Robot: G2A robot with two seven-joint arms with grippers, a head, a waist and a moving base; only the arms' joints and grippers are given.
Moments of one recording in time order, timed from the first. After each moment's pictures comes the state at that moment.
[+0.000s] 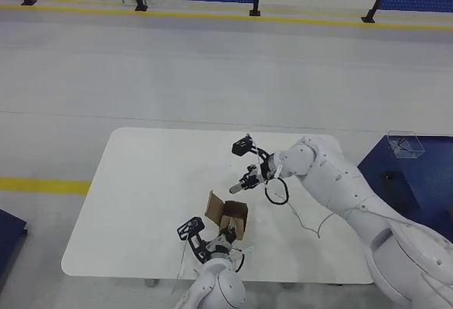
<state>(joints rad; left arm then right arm) 1.36 -1.61 -0.85 -1.59 0.68 0.92 0.05 -0.23 -1.26 0.34 -0.68 -0.09 -0.54 0.96</state>
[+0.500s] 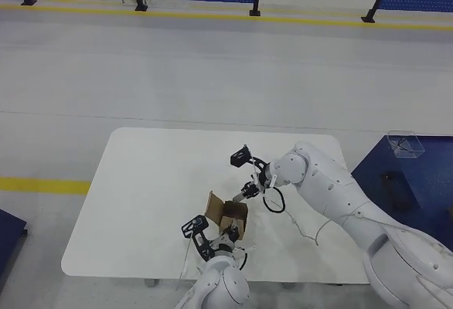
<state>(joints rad) 1.34 -1.63 -0.84 -1.55 0.71 0.93 0.01 -0.28 -1.27 0.33 -0.74 -0.24 -0.46 0.98</state>
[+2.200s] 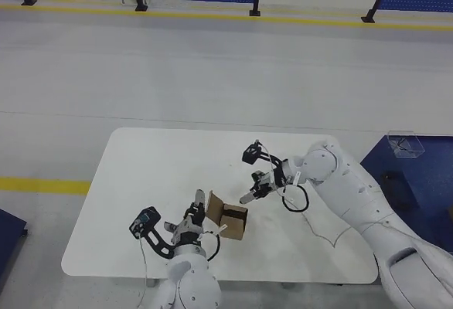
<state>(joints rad) 1.52 -1.64 -1.04 -2.04 0.80 0.92 0.07 -0.44 -1.13 0.67 -0.97 -0.17 -0.64 1.19</state>
